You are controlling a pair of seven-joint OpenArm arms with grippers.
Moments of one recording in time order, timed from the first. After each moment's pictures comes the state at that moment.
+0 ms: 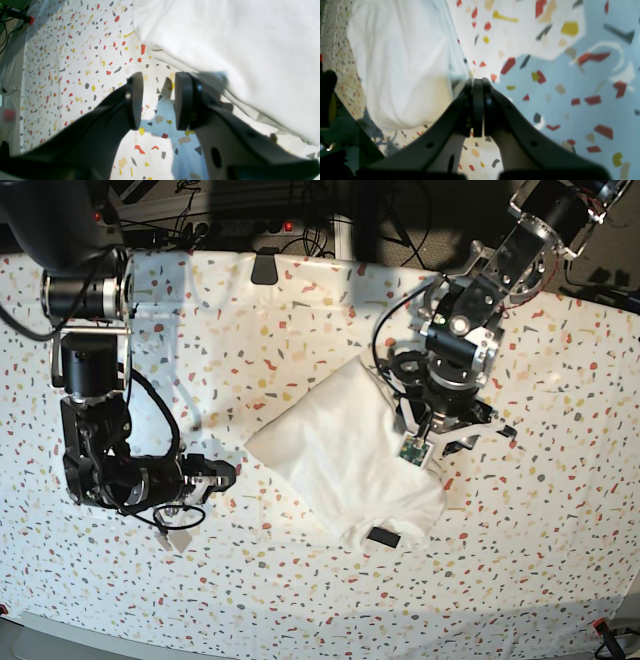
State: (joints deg) left arm -5.7 -17.6 36.6 99.4 11.0 15.9 47.8; right arm 33.9 17.6 -0.5 48.9 42.7 34.1 -62.8
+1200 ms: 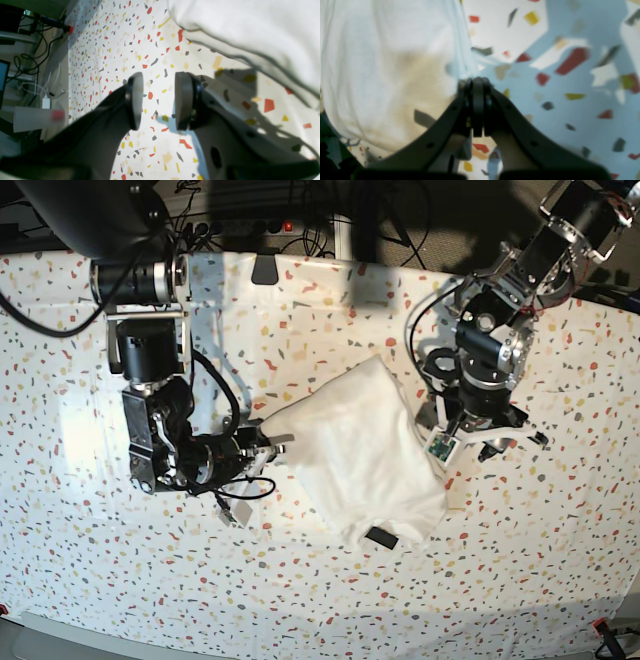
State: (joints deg) left arm -5.7 -24.3 36.6 99.4 16.5 14.1 47.6; right arm 30.2 6.9 -0.3 49.0 25.4 34.2 -62.4
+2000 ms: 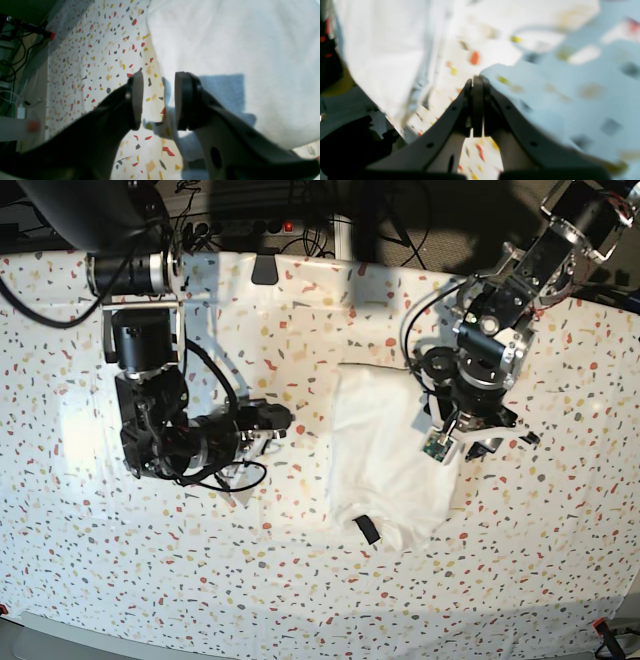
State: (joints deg) left arm -5.7 -24.3 36.6 99.4 9.8 13.1 42.7; right arm 28.9 9.5 -0.4 49.0 38.9 34.1 -73.4
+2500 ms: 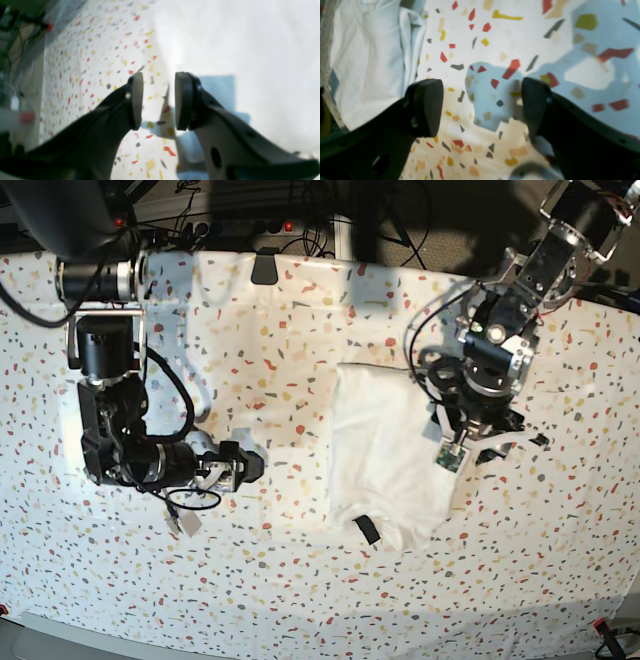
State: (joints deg) left arm -5.5 -23.5 31.9 99.4 6.8 14.1 44.0; right arm 30.5 15.5 -0.4 49.0 38.3 33.9 -56.9
